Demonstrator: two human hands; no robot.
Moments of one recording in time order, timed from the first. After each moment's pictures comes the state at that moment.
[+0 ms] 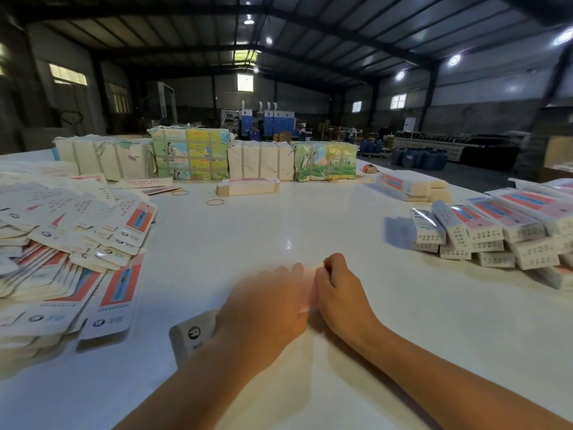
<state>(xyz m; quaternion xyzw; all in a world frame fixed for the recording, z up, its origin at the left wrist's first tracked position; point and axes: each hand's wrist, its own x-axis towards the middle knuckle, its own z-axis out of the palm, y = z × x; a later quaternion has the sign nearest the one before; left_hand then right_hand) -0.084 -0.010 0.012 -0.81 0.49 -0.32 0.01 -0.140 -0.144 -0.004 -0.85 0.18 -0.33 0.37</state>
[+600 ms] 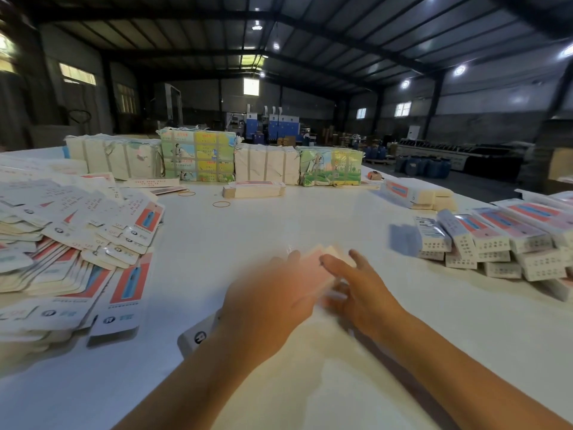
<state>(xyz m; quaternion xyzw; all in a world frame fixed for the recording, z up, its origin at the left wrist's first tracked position) -0.067 -0.012 0.005 -0.83 0.45 -0.30 -0.15 -0.137 -0.160 0.015 -0.60 0.19 -0.23 0.74</state>
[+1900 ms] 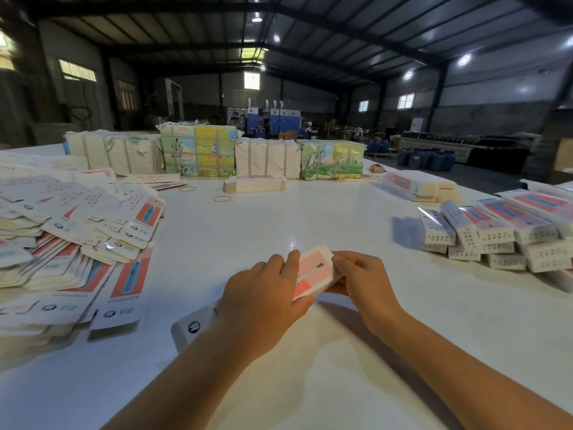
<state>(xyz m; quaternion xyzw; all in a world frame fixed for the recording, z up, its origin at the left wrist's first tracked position) -0.067 -0.009 0.003 -0.83 0.48 -0.28 -0.08 -0.143 -0.154 0.013 -0.72 0.15 -0.32 0.59</state>
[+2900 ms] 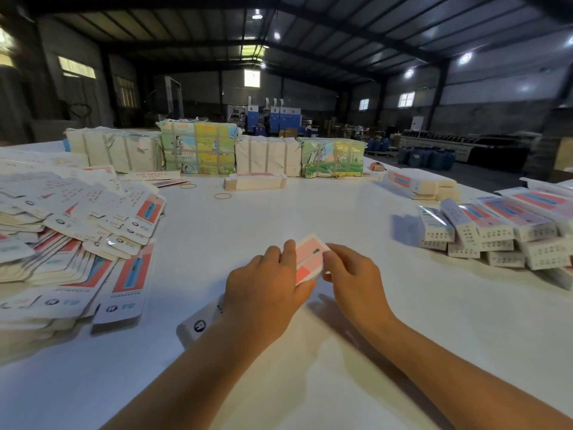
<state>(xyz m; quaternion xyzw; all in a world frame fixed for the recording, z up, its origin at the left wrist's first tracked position) -0.068 -0.019 0.002 -0.85 0.41 -0.32 -0.08 -0.142 -0.140 0.008 -0.79 0.14 -0.39 0.45</state>
